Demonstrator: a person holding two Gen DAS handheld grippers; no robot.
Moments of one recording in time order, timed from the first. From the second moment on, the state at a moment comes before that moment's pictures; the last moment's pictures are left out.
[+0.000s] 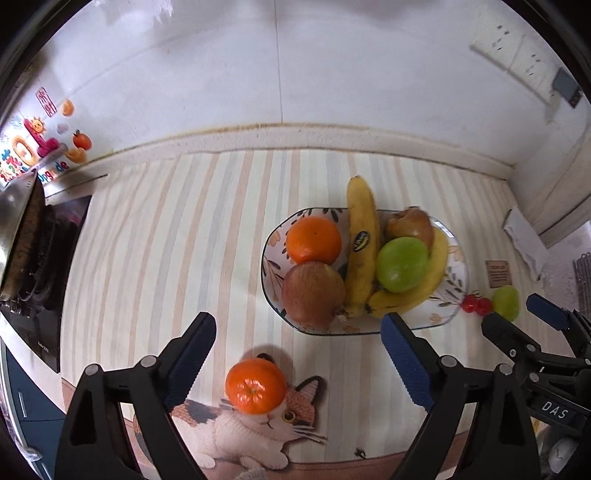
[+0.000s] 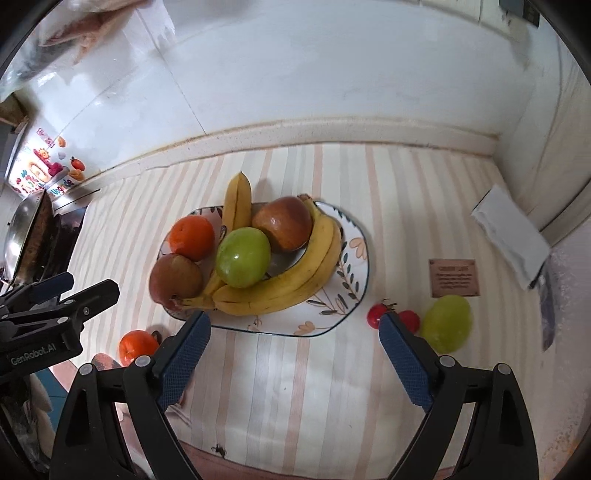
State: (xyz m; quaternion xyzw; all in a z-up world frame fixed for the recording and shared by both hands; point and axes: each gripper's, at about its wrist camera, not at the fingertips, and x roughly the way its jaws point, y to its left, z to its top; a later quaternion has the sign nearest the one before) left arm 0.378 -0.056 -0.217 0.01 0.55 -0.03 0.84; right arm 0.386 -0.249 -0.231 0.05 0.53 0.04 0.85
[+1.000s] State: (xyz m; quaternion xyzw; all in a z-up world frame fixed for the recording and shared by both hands) left arm 0.337 -0.075 -0.212 0.01 0.56 -0.01 0.83; right arm 0.343 -0.285 -0.209 0.11 0.52 0.01 0.85
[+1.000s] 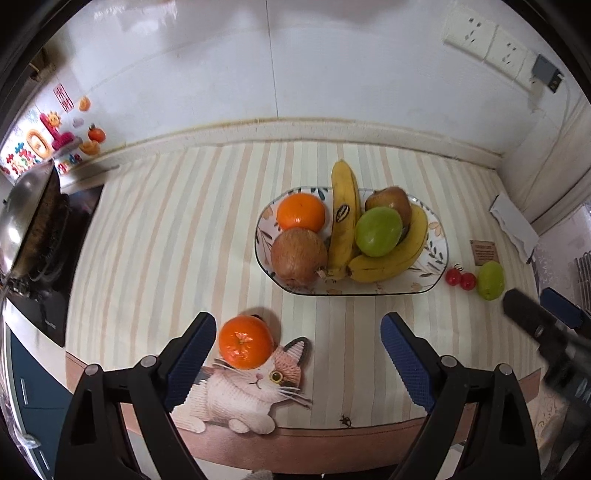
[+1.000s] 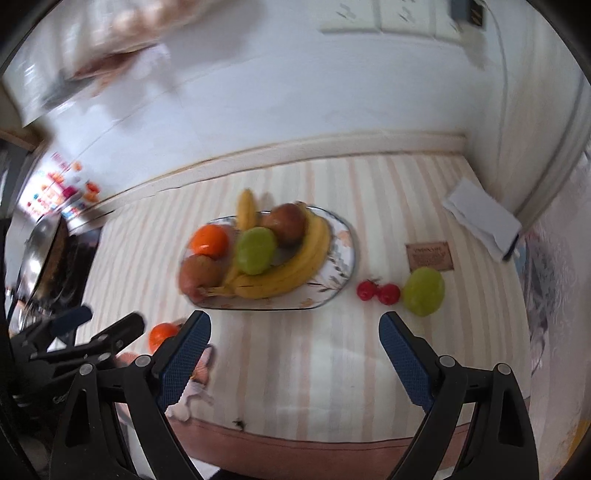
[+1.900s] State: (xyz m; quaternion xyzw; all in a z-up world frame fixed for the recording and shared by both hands) left arm 0.364 -0.108 -0.308 0.00 0.63 0.01 0.78; right arm 0.401 -0.411 -0.357 0.20 0.57 -0.08 0.79
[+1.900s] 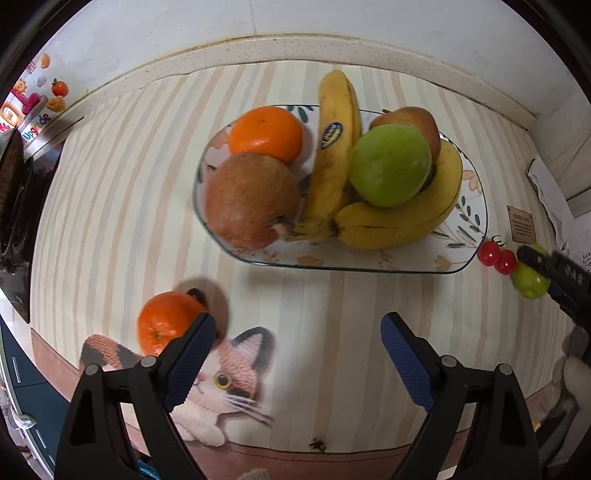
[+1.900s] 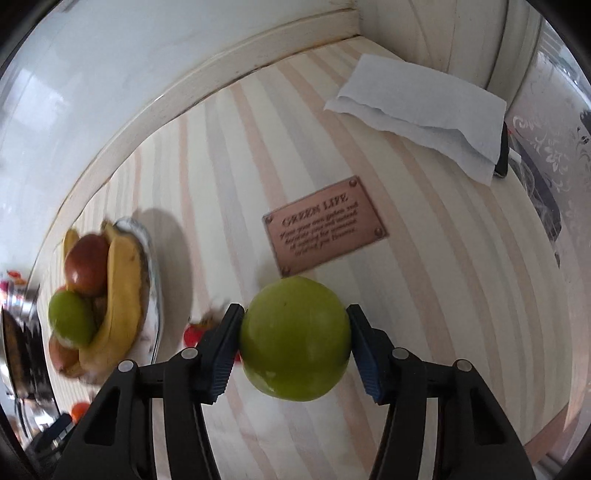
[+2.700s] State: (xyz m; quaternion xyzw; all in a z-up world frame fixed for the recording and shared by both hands) left arm 0.371 0.003 -0.365 -0.06 0.69 0.02 0.72; right arm 0.354 -0.209 -0.373 0.10 0.63 0.11 0.76
